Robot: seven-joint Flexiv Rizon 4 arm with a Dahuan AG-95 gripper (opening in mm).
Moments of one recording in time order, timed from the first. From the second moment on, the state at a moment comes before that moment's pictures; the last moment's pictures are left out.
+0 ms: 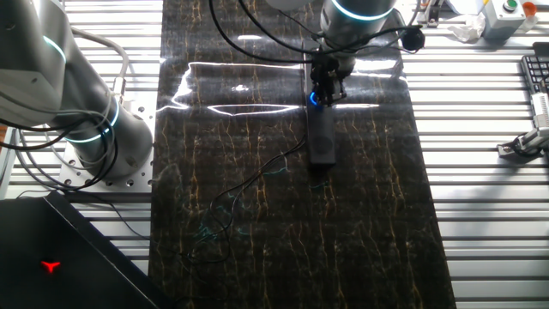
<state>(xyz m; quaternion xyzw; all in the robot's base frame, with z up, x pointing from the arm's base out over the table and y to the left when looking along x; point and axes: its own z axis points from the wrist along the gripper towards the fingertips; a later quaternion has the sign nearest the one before) 0.456 0.094 0.067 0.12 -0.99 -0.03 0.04</state>
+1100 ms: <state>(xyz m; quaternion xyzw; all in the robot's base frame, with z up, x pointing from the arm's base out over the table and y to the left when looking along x) 0.455 0.095 0.067 0.02 -1.00 -0.02 0.05</state>
